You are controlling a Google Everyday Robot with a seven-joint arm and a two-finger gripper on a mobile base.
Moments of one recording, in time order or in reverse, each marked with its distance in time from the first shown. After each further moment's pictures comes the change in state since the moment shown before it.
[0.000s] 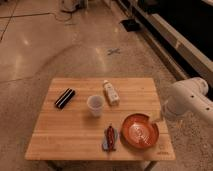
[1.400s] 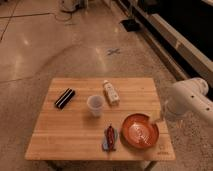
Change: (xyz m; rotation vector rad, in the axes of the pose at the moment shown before) arm -0.001 0.001 0.001 0.001 -0.001 0.002
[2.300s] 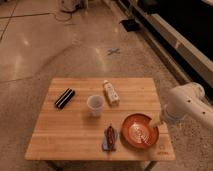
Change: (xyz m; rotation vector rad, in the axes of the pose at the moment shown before) arm -0.003 0.015 0.051 -0.025 -0.029 0.007
